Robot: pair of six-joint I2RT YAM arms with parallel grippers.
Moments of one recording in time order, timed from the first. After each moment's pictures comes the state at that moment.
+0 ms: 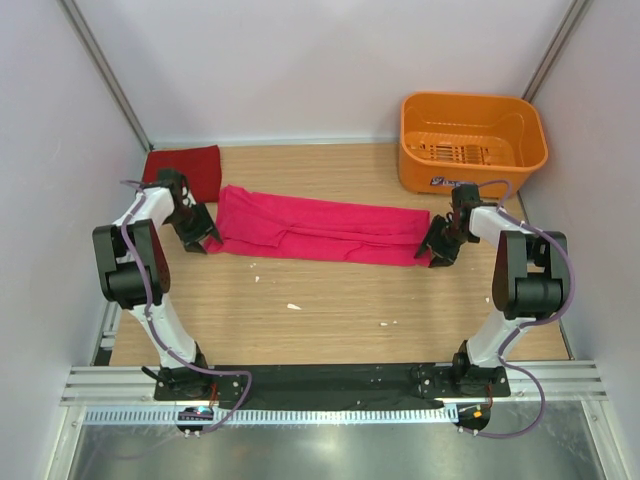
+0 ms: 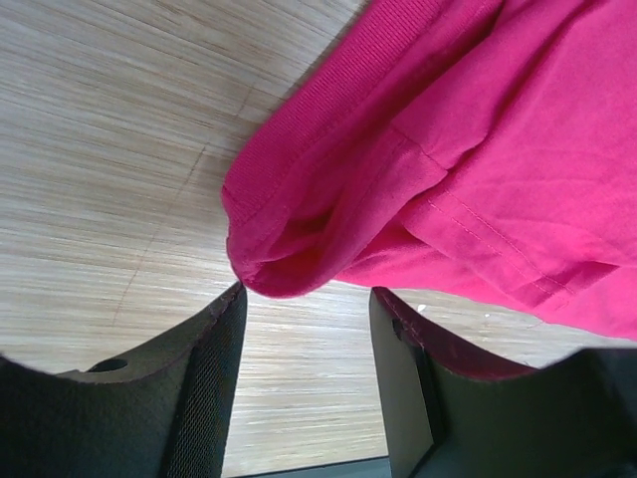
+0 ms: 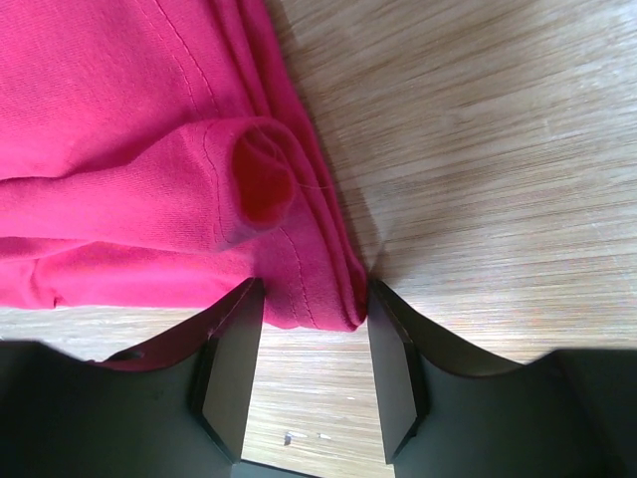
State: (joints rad) left arm 0.17 1.88 1.34 -0.83 0.23 -0.36; right arm -0.04 1.73 1.03 -0.60 -0.25 0.50
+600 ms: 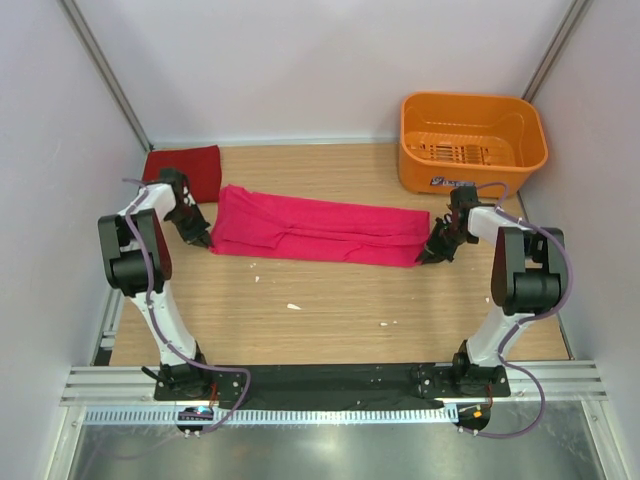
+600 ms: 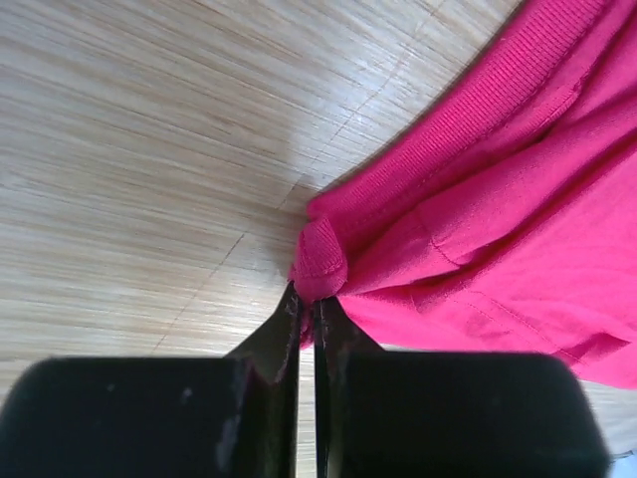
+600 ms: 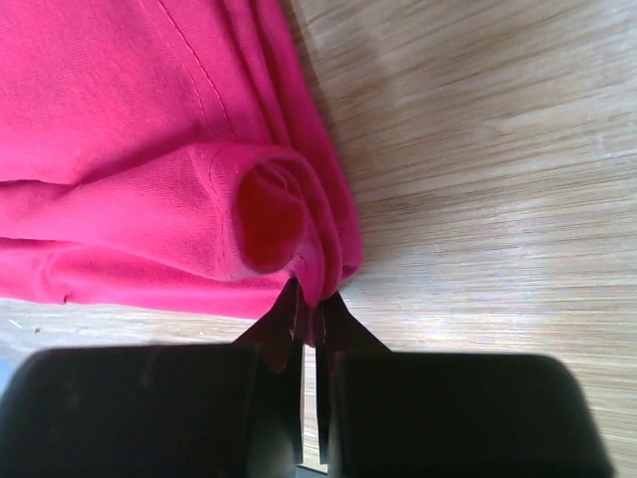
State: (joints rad) left arm 0.18 2.00 1.42 -0.81 0.18 -0.37; right arm -0.04 1.76 1.02 -0.58 -0.29 0.50
